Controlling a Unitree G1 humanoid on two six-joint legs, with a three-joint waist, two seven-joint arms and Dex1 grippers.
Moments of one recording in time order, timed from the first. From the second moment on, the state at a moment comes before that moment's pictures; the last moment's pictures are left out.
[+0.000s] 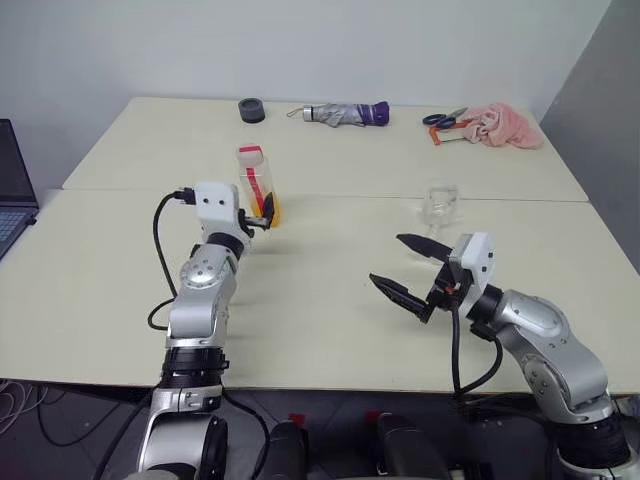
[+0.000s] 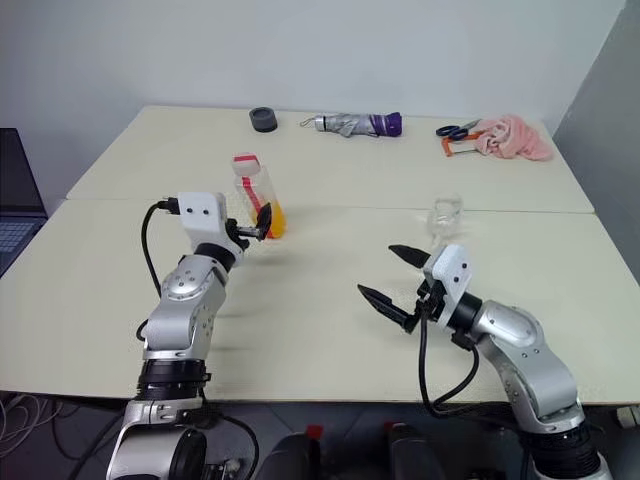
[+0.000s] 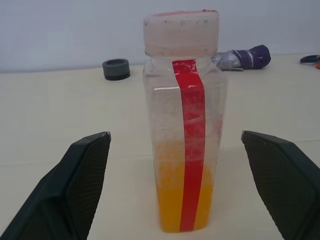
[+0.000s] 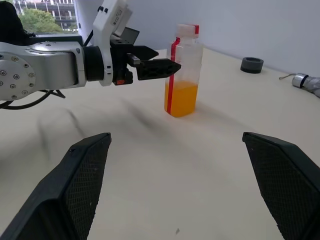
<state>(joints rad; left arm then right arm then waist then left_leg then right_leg) -0.53 0.25 0.14 0.13 -0.12 0.27 -0.12 -0.18 -0.47 0.06 -0.46 0.44 0.36 0.68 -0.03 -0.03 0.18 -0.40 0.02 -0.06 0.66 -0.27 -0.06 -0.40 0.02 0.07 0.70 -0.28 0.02</state>
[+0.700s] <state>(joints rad) -0.78 0.22 0.14 0.43 -0.09 0.21 -0.05 -0.27 -0.46 0.06 -0.42 0.45 0.39 0.68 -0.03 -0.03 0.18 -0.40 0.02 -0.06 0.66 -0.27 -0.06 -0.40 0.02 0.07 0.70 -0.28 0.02</state>
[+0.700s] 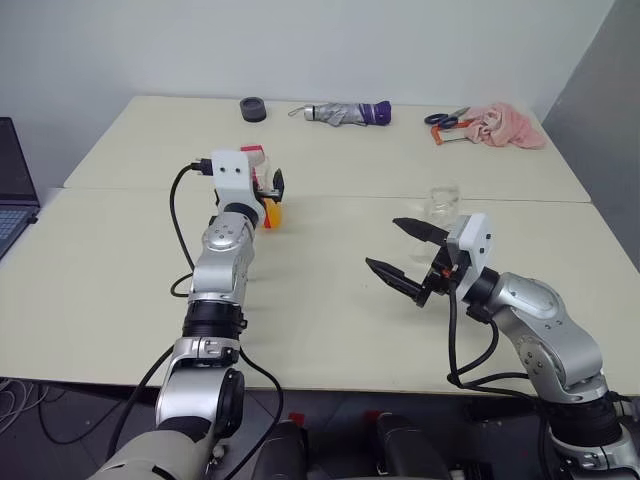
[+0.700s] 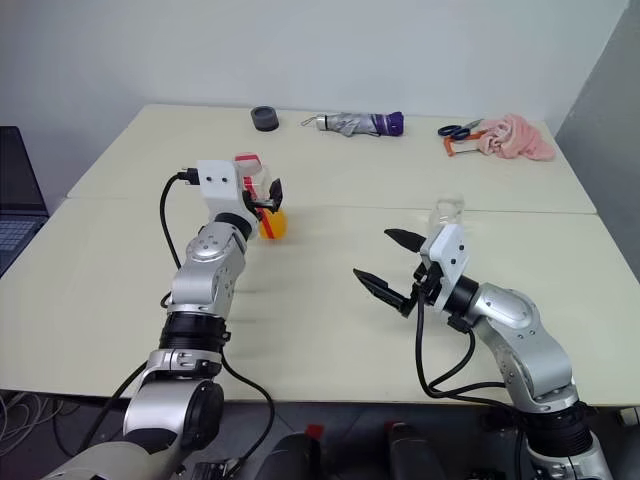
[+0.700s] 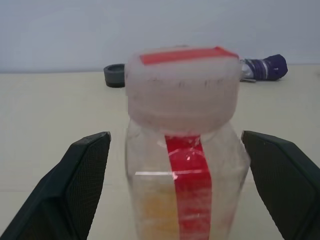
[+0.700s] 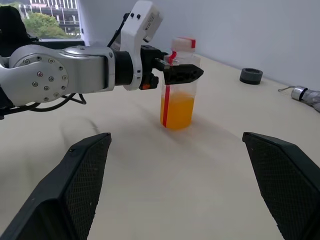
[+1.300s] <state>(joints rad) -0.82 0.24 0.14 0.53 -0.08 0.19 -0.06 -0.29 -0.45 0.06 -0.42 0.45 0.39 0.68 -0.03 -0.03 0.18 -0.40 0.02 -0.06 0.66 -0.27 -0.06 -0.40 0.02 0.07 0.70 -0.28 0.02</state>
